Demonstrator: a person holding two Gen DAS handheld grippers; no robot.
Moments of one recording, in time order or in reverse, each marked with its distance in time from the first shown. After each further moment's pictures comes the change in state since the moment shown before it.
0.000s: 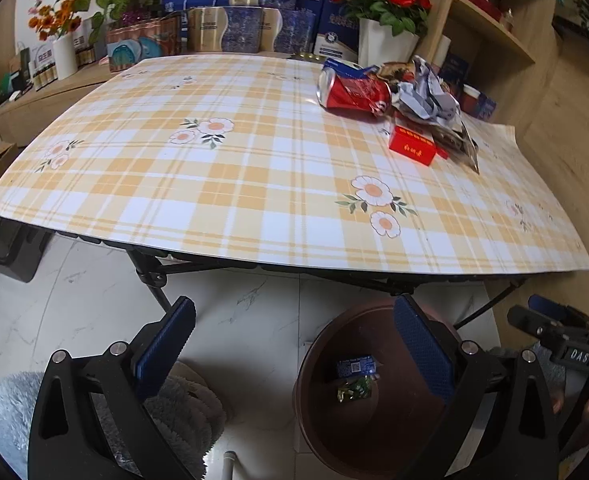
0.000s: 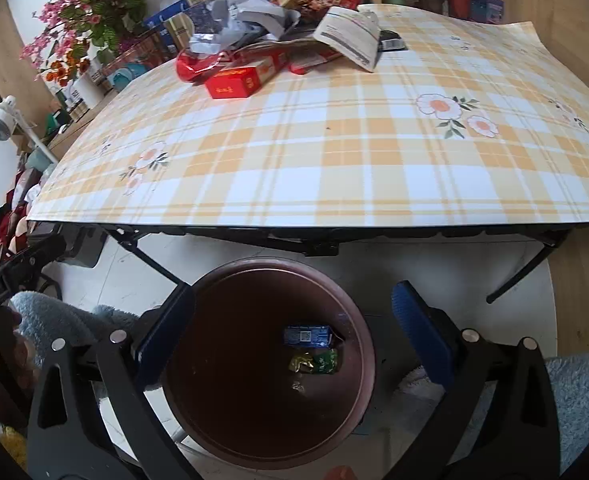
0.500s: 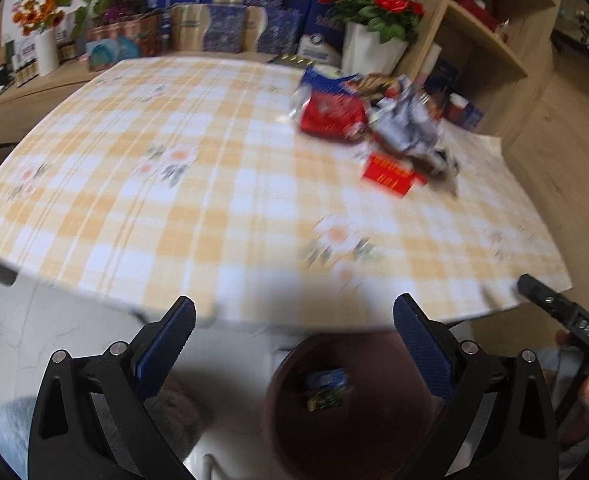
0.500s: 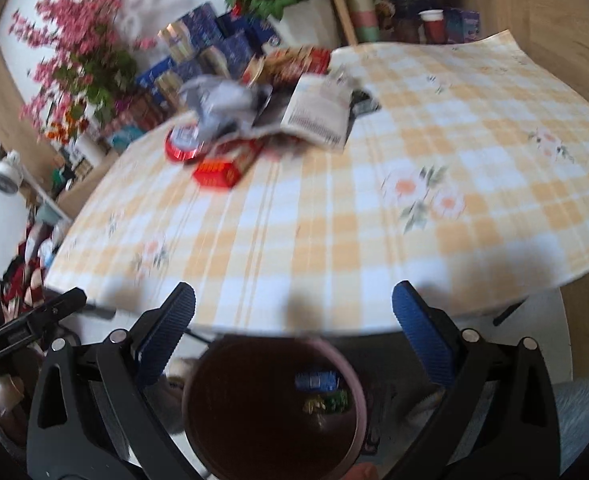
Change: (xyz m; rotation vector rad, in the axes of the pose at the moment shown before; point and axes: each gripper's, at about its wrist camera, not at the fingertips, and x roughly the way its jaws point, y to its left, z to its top) left arm 0.005 -0.021 0.055 -0.025 0.016 -0.103; right arm -0.032 -0.037 0.059 0.113 -0.156 0.055
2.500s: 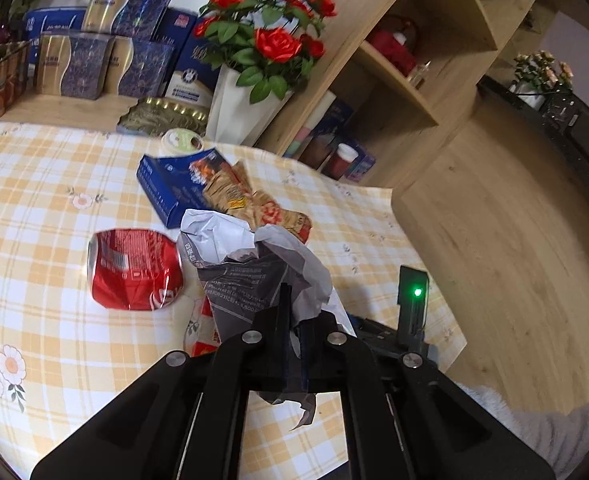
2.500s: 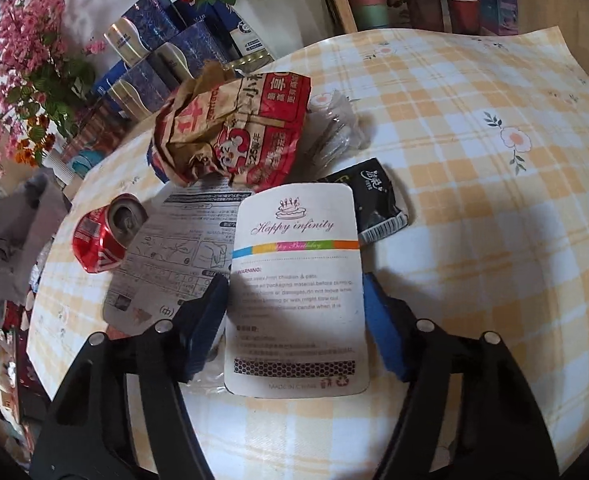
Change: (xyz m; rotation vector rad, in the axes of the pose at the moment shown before) left arm 0.045 -0.080 0.178 0.031 -0.034 -0.436; right arm 0.140 -0.028 0.142 0.020 0.120 -0.003
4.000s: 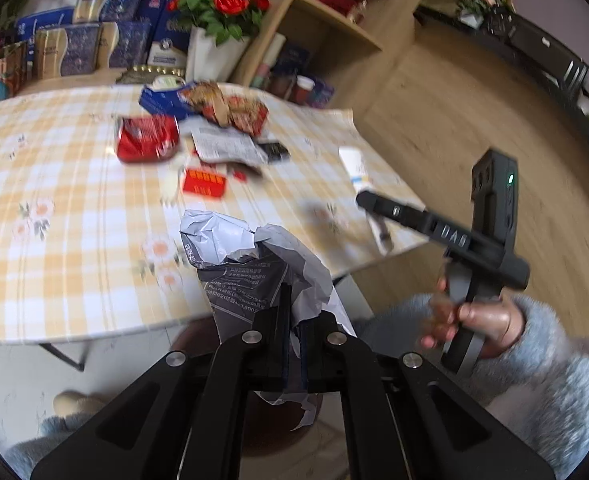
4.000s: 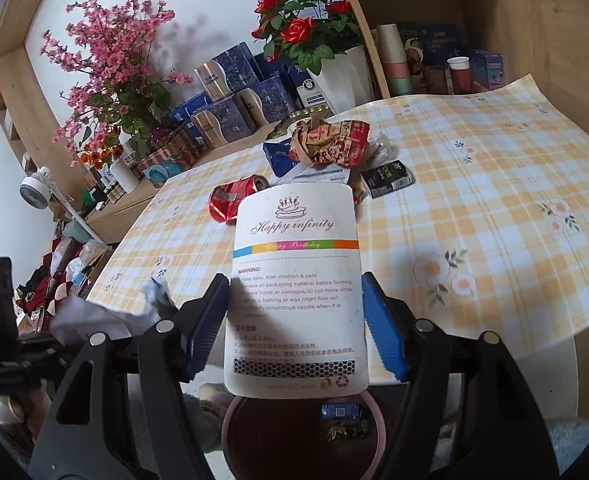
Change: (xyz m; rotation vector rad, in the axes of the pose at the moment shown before) left arm -0.114 -0.034 -0.180 0.156 0.158 -0.025; right arm -0.181 0.059 -0.133 -0.076 -0.198 0.105
